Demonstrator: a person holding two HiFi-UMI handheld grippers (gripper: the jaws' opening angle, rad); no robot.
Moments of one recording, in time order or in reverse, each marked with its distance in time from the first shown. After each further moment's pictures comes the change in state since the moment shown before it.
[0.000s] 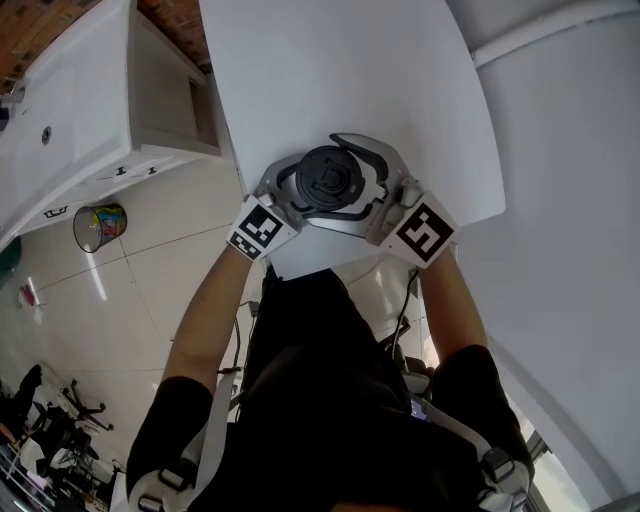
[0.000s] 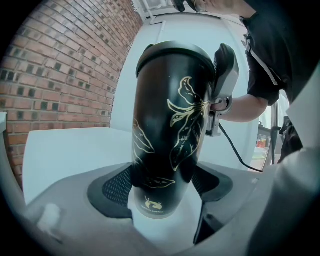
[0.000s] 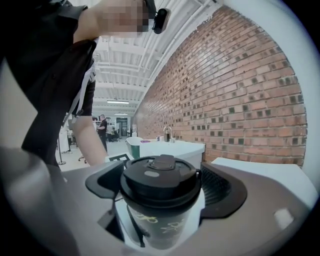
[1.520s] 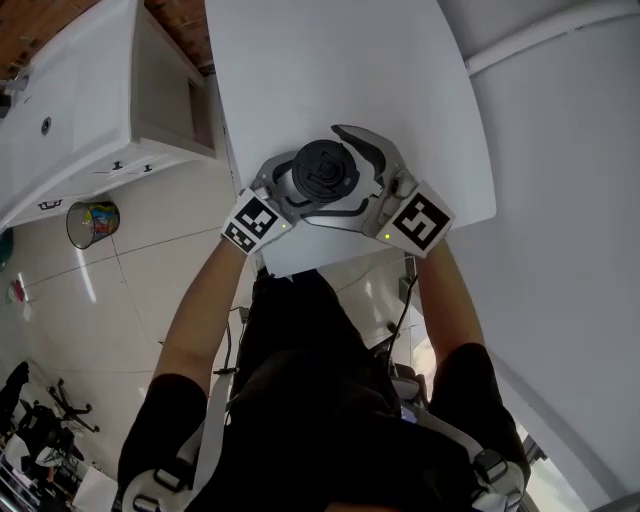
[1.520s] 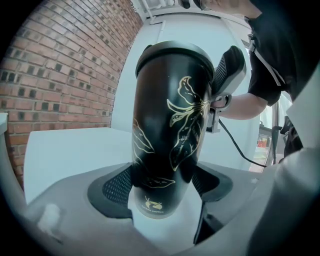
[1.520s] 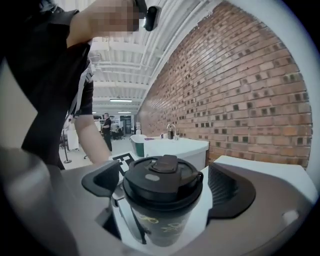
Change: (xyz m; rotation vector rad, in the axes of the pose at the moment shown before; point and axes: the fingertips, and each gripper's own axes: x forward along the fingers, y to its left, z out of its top) left arm 0.001 0.000 0.000 0.001 0.000 0.008; right arm -0.003 0.003 0.001 0.019 0.026 0.027
